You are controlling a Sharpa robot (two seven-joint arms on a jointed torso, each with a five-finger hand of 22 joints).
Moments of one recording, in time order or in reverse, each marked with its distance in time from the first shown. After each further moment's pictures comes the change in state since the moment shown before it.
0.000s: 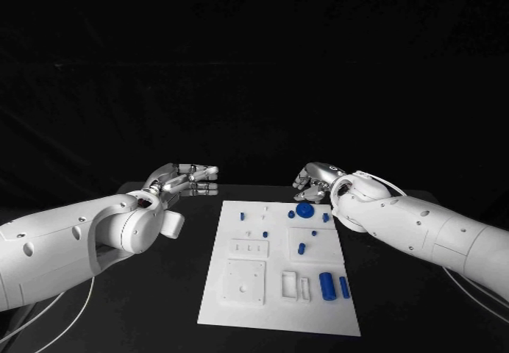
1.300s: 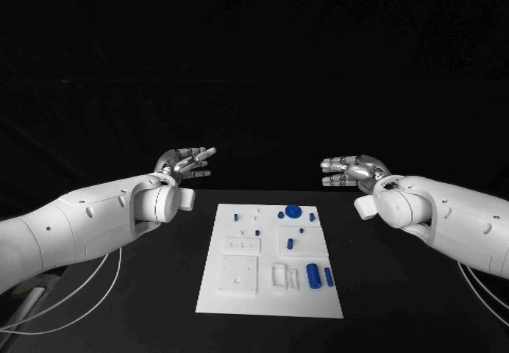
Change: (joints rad) left arm -0.070 0.139 -0.003 -0.298 0.070 -0.130 0.007; left_hand -0.022 -0.055 0.033 0.080 -0.024 -0.194 -0.038 -0.021 -0.007 -0.289 -0.028 -0.016 -0.009 -0.307 0.020 -0.014 -0.011 0.017 -0.123 0.076 -0.074 -0.002; right arm -0.040 -0.176 -0.008 0.147 1.185 0.055 0.133; right_hand 0.006 0.117 -0.195 0.113 -0.068 -0.257 0.027 -0.012 -0.010 -0.265 0.085 -0.004 -0.005 -0.401 0.178 -0.808 -0.493 -0.048 -0.534 0.207 -0.485 -0.349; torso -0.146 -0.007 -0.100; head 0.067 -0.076
